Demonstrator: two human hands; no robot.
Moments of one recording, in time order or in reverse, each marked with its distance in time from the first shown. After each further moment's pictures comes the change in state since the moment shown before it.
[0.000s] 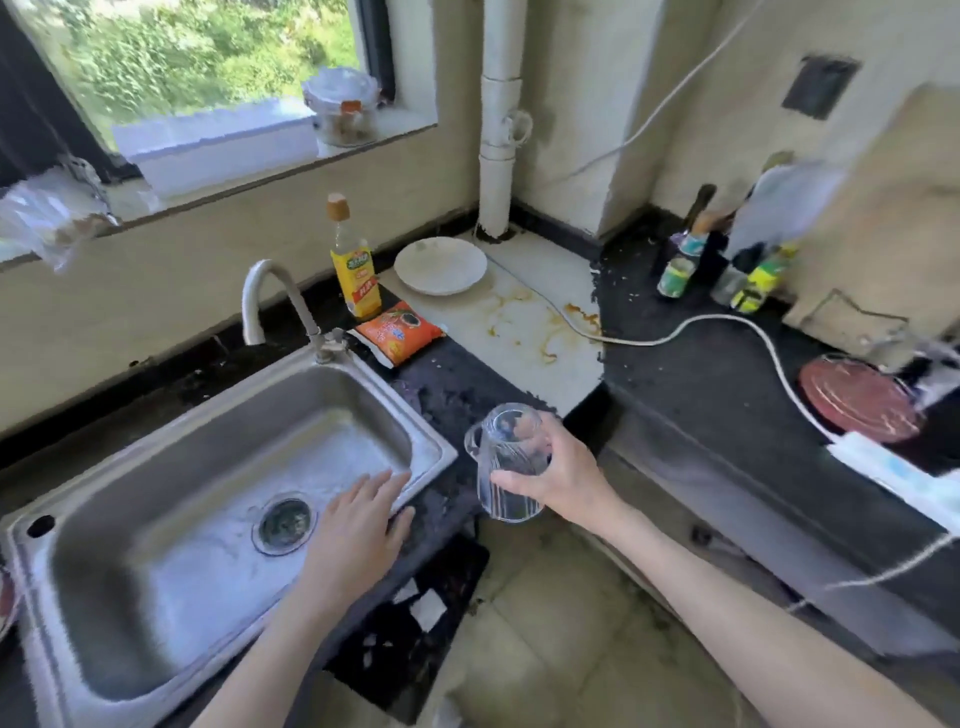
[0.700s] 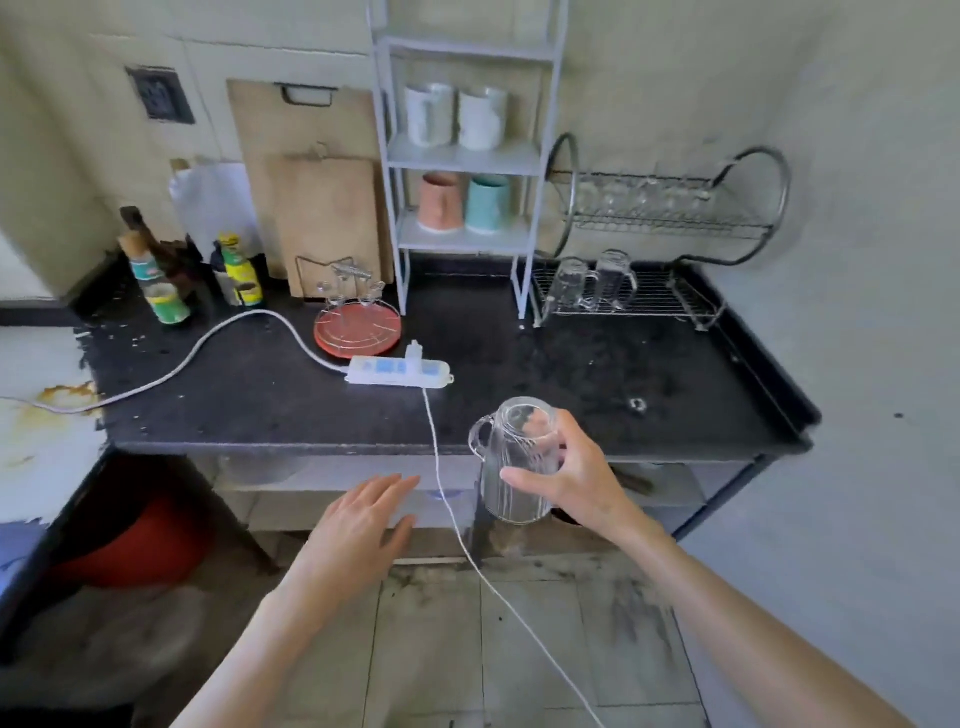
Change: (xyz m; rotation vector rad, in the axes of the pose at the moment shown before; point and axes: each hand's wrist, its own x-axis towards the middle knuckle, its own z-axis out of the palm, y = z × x) left_hand -0.075 0.482 0.088 -0.064 -0.275 0.874; right_hand -0.427 0.167 -0.295 0.130 0.782 0.392
